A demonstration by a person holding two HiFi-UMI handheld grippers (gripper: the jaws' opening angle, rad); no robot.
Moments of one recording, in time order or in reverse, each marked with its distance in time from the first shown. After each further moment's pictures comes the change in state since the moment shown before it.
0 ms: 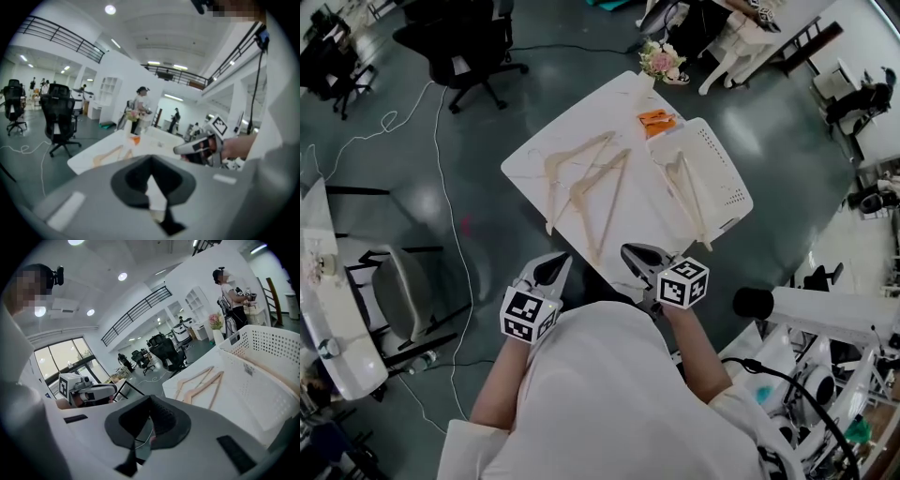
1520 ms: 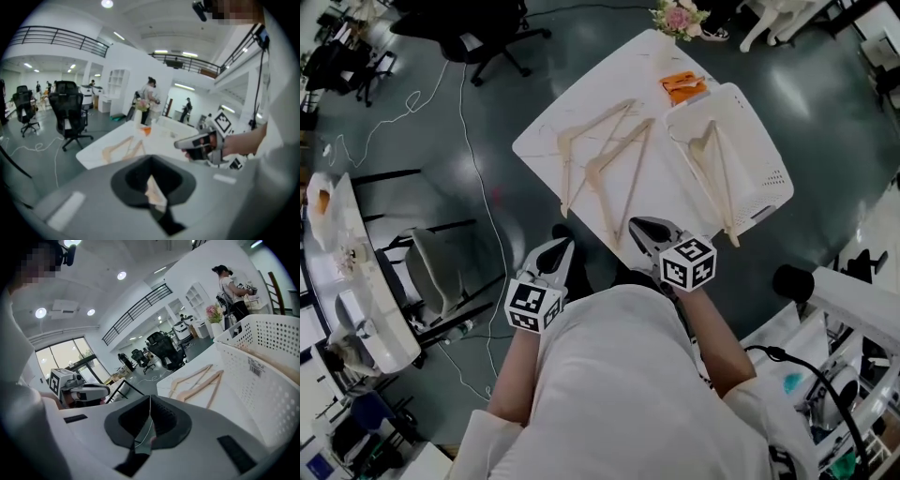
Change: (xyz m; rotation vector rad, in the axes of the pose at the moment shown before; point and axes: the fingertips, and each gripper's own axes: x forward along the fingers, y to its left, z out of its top) left arm 0.041 0.027 -0.024 -0.011 0.126 0.151; right arm 0.039 -0.061 -0.001 -0.005 0.014 0.033
